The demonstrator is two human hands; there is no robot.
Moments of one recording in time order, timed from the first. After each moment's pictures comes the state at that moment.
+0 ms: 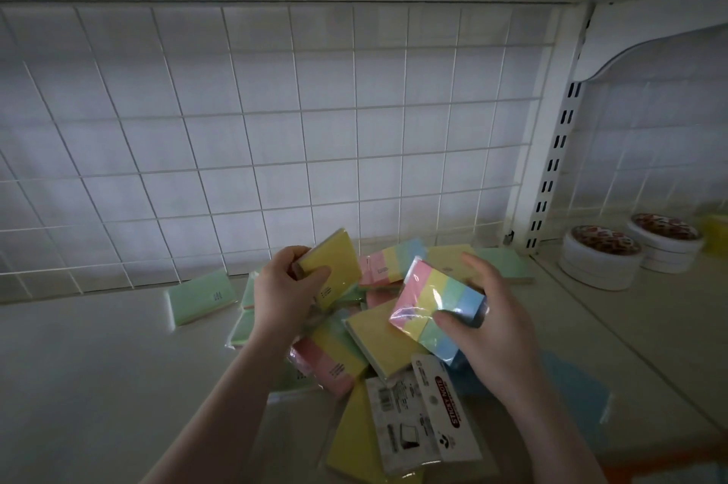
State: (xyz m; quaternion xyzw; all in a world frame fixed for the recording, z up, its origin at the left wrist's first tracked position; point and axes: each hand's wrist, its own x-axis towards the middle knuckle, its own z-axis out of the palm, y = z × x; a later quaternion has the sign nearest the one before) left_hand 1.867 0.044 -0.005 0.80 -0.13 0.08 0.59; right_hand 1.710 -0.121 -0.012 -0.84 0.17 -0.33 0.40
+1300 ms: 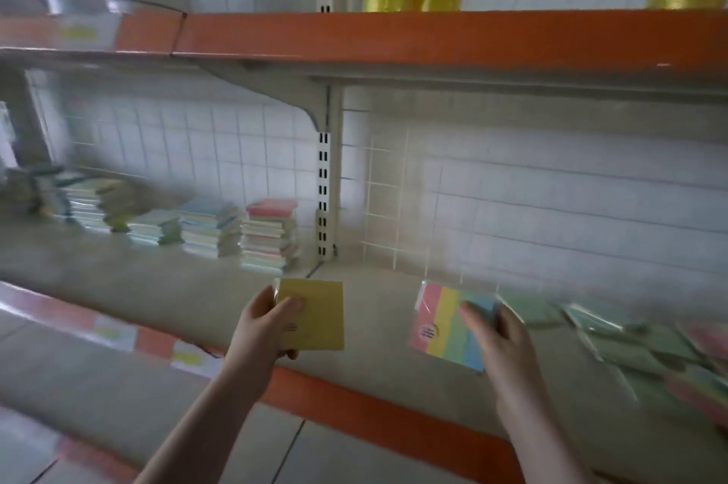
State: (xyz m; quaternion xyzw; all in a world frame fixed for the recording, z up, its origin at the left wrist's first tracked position) left_hand 1.831 0.517 0.014 0.63 0.01 0.10 0.77; right_hand 1.806 0.270 0.009 -0.69 0.06 -0.24 0.68
